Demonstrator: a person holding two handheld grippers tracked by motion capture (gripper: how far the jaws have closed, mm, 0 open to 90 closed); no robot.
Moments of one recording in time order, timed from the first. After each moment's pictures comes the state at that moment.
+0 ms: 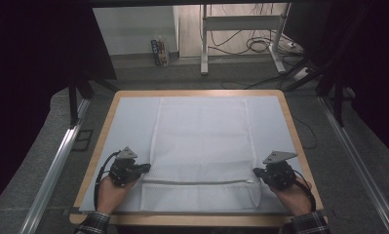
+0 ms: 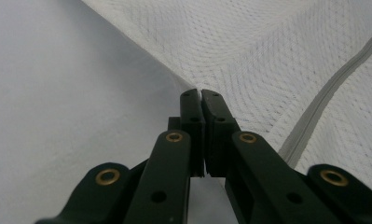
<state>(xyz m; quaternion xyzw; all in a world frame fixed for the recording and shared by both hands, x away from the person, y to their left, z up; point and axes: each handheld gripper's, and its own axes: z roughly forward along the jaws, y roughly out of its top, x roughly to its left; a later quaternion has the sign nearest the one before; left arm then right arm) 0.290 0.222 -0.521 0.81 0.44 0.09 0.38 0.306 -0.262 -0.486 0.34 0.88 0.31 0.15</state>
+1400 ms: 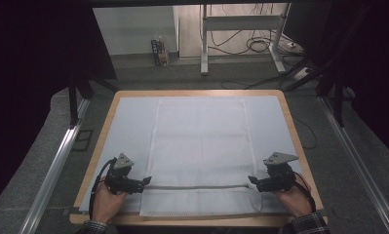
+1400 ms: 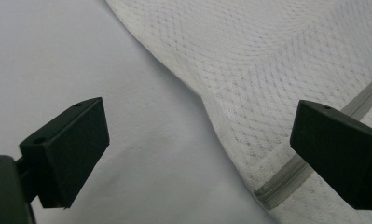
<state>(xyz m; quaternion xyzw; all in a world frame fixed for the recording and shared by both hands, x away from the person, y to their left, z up) 0.271 0.225 -0.528 0.81 0.45 0.16 0.35 0.312 -0.271 -0.504 0.34 0.86 0.34 0.17</state>
